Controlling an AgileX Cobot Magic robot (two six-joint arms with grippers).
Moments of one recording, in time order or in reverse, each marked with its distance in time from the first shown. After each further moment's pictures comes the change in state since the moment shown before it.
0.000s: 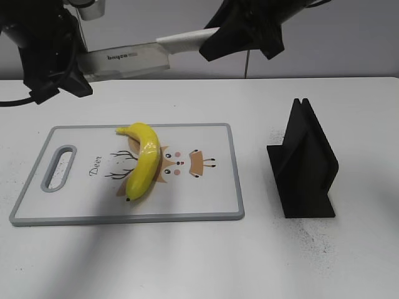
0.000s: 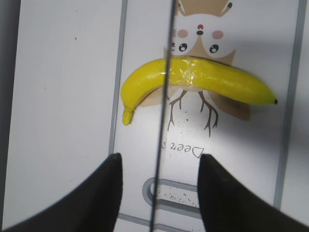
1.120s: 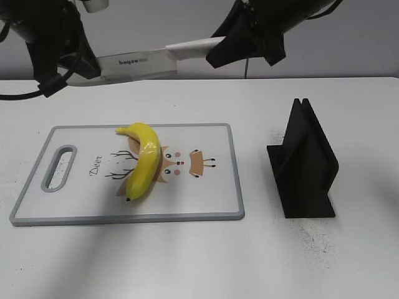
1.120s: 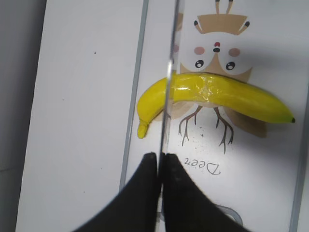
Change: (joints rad) left arm 0.000 0.004 0.000 -0.032 -0.070 0.006; right arm -0.036 0.051 -0.003 0.026 0.008 -0.014
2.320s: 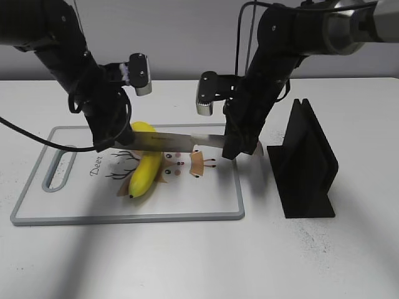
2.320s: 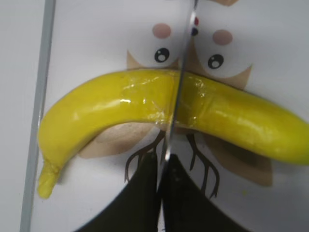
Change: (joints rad) left arm -0.006 0.369 -0.013 -0.081 -0.091 0.022; right arm 0.134 0.299 -0.006 -0.598 -0.127 0.454
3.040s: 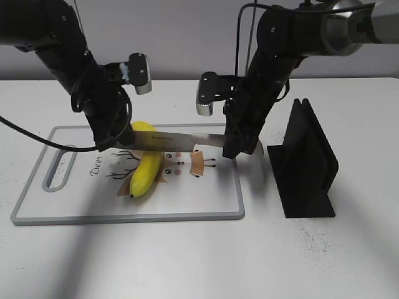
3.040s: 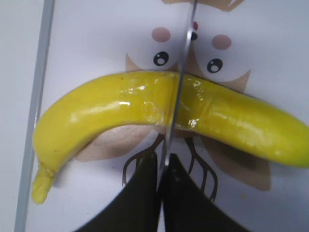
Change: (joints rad) left arm 0.002 0.021 -0.017 -0.020 0.016 0.002; right arm 0.000 0.011 -0.005 -0.010 -0.009 0.007
